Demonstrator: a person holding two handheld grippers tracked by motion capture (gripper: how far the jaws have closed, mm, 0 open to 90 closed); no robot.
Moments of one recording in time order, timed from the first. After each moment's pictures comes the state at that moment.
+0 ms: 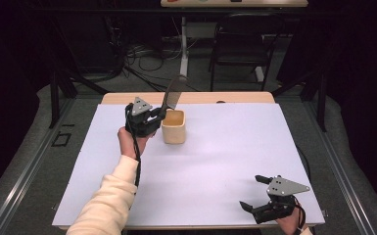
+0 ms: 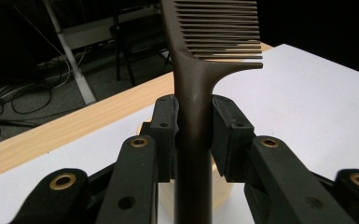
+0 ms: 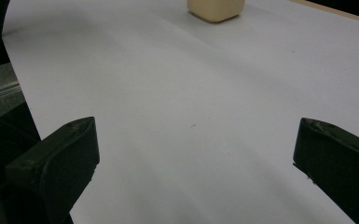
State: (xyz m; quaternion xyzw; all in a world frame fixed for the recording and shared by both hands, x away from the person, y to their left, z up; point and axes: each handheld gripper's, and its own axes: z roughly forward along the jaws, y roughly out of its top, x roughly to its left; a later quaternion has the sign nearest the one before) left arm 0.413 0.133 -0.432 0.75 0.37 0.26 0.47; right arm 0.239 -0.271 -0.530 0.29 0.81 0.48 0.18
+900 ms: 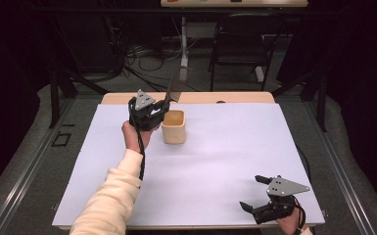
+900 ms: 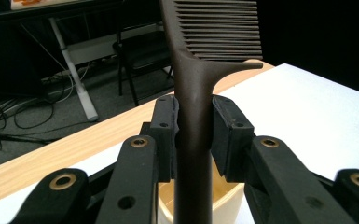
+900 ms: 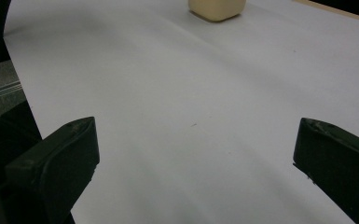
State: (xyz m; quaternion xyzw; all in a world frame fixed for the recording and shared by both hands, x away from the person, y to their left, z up) left arm 0.425 0.121 -0.423 0.74 0.37 0.27 0.49; right arm 0.238 -0.271 -0.529 0.29 0.81 0.48 0.18
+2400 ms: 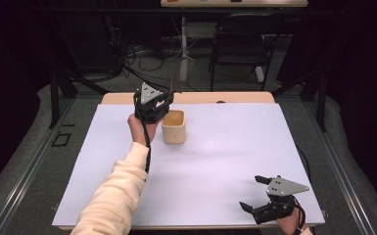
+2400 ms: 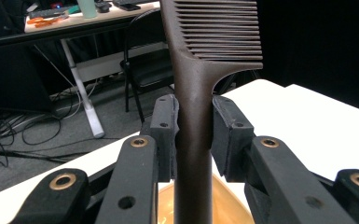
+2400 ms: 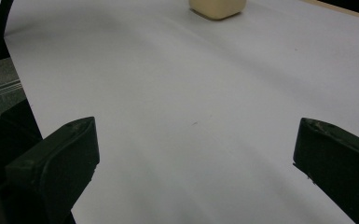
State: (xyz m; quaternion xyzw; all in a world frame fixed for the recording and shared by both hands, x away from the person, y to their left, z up) left arm 0.443 0.108 -0.417 0.72 0.36 0.30 0.51; right arm 0.238 -0.271 -0.530 0.29 0.81 0.48 0.17
